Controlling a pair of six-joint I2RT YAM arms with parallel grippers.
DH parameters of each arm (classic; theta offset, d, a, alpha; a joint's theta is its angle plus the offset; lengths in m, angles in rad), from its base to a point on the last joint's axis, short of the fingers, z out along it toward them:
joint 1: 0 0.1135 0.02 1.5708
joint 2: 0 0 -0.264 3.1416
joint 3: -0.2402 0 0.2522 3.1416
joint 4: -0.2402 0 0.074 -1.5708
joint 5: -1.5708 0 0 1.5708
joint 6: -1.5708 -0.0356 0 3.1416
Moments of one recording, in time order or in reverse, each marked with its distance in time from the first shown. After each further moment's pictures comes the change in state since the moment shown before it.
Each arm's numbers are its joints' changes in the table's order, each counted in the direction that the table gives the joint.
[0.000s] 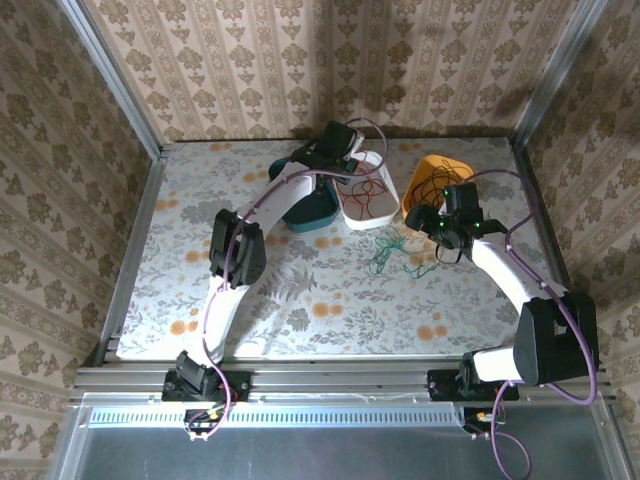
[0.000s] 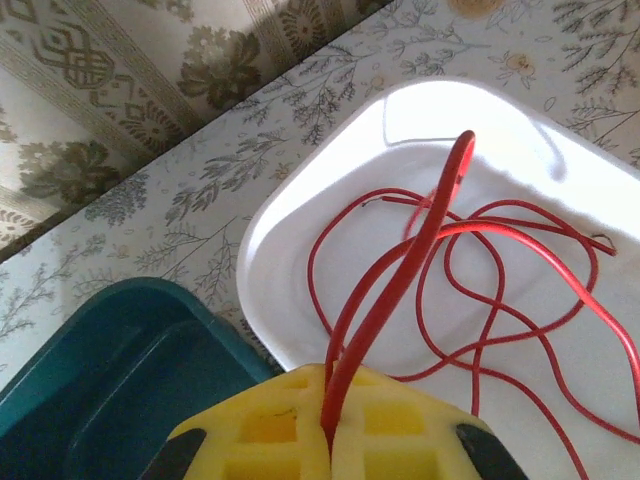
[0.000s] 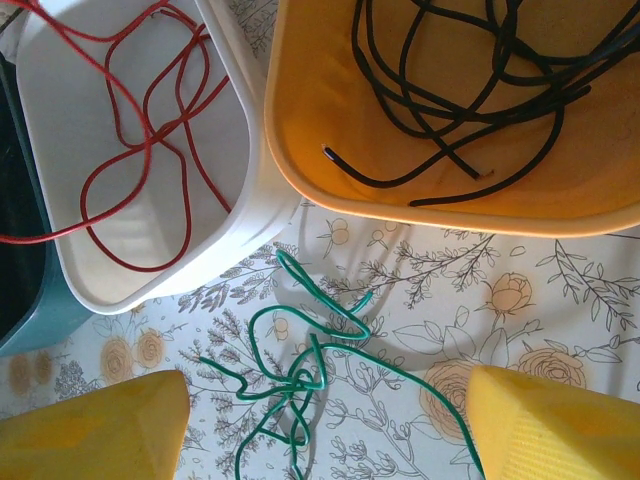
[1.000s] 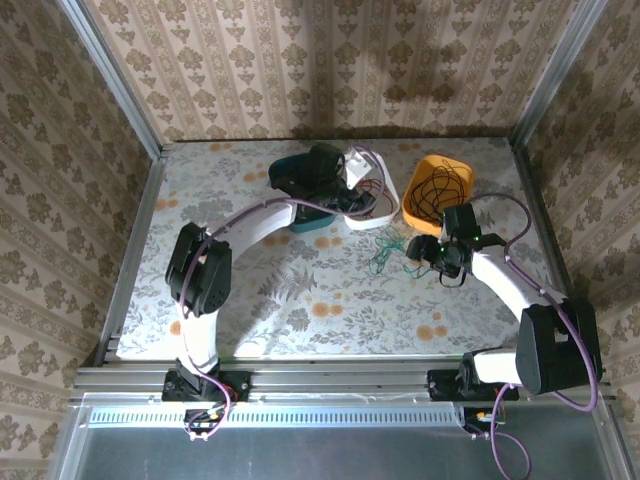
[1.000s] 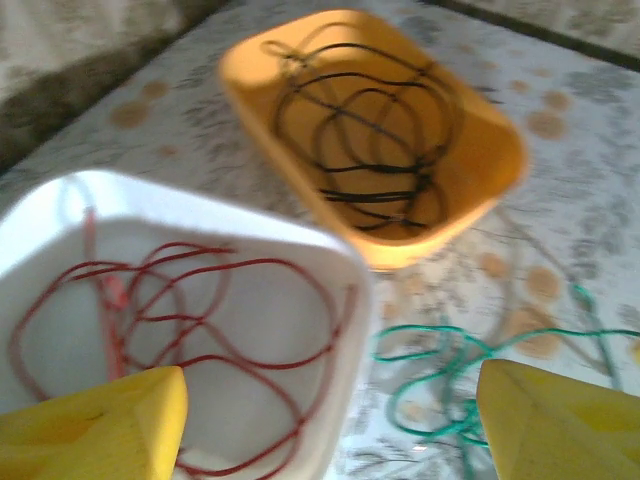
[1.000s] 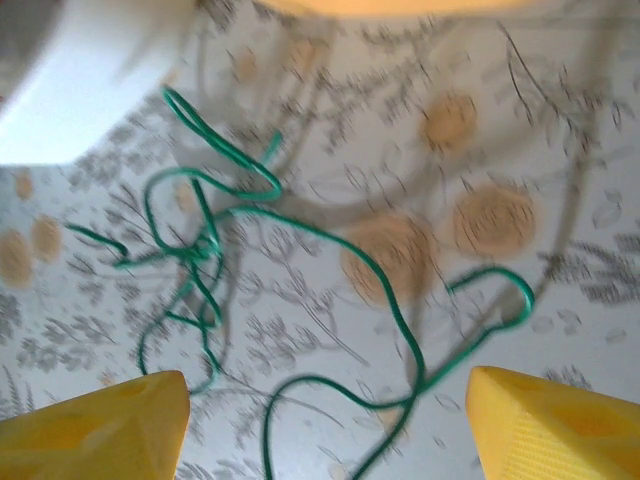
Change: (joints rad) left arm -0.073 0.447 0.707 0.435 -0.525 -0.105; right arm -0.001 0.044 0.140 -0.162 0.052 0.049
